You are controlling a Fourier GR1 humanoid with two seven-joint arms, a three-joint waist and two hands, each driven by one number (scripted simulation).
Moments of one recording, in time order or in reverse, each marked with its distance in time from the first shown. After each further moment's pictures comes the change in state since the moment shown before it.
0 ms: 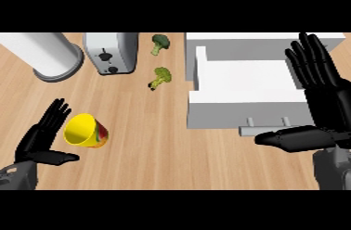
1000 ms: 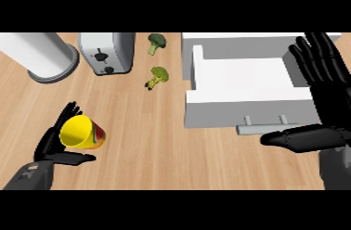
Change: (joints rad) left arm -0.114 -0.041 -0.019 0.281 -0.086 0.110 -0.229; right arm -0.024 -0.015 -0.019 -0.022 -0.039 0.015 0.047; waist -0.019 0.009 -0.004
